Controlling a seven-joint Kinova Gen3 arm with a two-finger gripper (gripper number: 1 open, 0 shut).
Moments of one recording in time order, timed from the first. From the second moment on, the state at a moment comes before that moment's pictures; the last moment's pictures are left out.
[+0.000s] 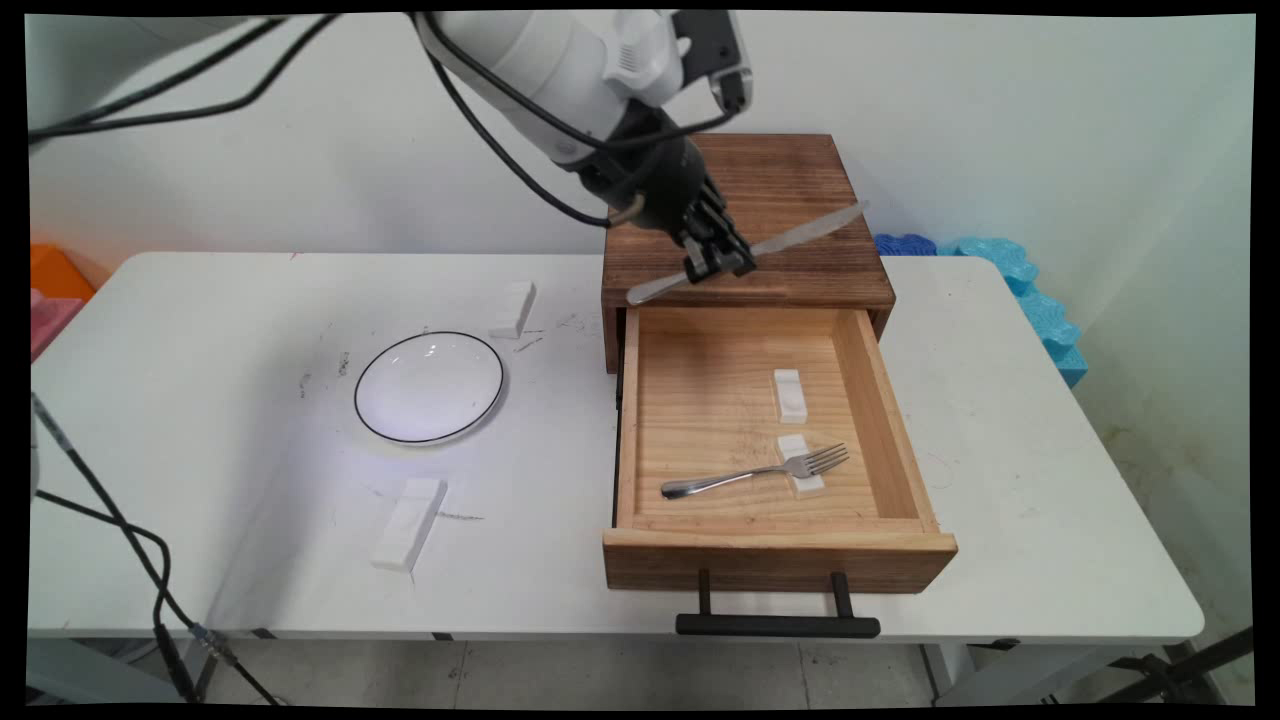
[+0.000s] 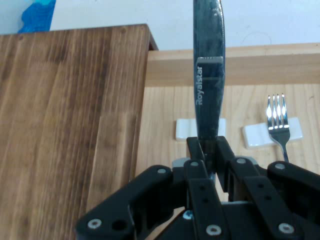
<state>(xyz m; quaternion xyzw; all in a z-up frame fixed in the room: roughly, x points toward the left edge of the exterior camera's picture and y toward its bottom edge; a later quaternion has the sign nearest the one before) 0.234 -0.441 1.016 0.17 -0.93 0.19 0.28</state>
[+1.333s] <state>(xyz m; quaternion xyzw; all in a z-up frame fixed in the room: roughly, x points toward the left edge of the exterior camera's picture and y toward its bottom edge) 0.220 -0.477 0.944 0.11 -0.95 0.16 0.24</state>
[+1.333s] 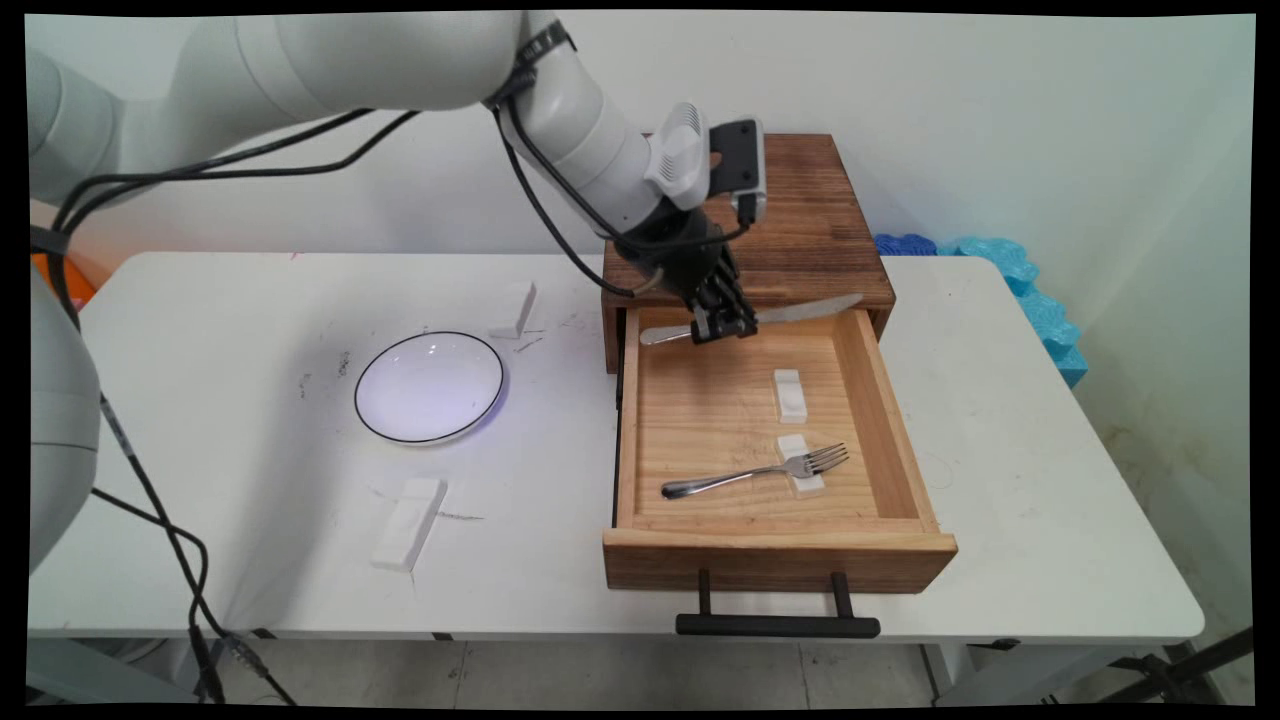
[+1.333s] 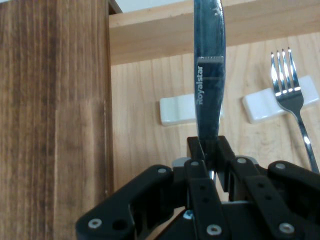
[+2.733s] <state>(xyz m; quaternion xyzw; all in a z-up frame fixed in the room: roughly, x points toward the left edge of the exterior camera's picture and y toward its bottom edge) 0.161 -0.512 0.930 0.13 -0.97 0.11 0.16</state>
